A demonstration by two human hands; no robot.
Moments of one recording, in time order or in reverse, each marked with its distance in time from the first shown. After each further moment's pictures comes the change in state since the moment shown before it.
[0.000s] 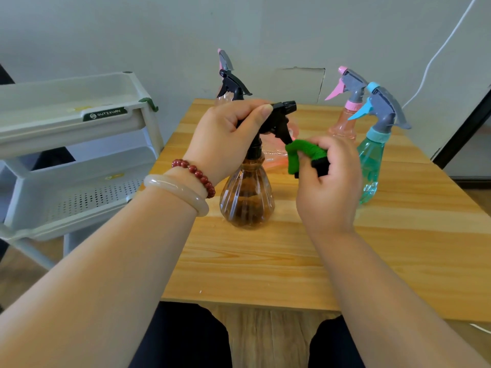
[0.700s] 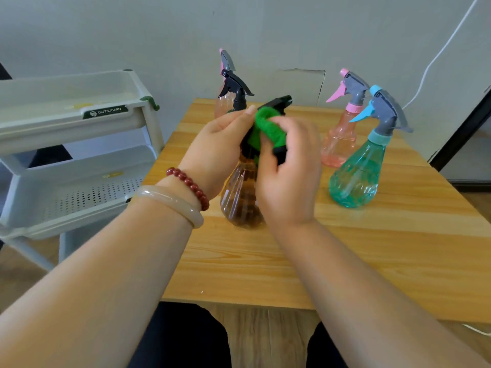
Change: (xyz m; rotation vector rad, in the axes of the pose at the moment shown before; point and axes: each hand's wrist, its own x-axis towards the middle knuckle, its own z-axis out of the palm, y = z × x) left_hand -0.008 -0.011 -0.003 -0.456 -0.099 -0.346; right_hand 0.005 -0.047 0.035 0.066 0.035 -0.101
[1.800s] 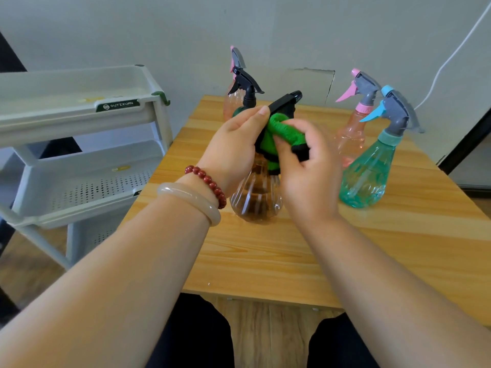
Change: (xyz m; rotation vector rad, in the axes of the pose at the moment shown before) left_hand -0.001 -0.004 0.006 -0.084 0.034 -0.005; right_hand 0.002 0.008 -0.012 0.126 -0.132 0.106
